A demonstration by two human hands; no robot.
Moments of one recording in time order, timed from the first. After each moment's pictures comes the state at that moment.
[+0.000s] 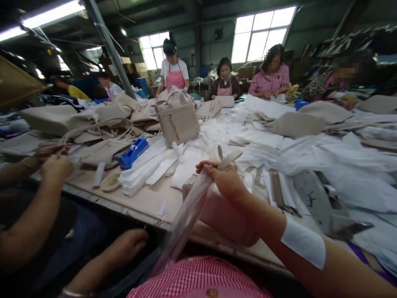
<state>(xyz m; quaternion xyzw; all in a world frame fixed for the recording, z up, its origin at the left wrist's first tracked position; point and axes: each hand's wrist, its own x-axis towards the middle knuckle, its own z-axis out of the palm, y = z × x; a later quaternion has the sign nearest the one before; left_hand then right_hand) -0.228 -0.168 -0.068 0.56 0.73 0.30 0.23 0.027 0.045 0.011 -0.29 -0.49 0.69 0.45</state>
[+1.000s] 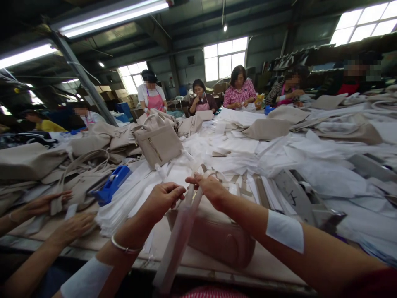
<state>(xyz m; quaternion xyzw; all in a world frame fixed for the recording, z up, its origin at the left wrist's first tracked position) -0.122 0.021 0.026 0.54 0.63 0.42 0.37 0.047 0.094 0.001 -0.33 -0.51 0.71 0.36</state>
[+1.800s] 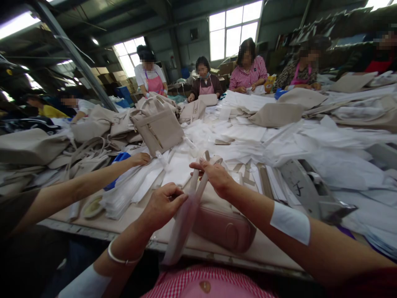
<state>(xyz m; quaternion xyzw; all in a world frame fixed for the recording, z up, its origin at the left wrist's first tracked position) -0.113 -0.011 0.011 0.65 0.65 0.33 0.21 0.055 0.102 -0.006 -0.33 -0.49 0.72 0.37</state>
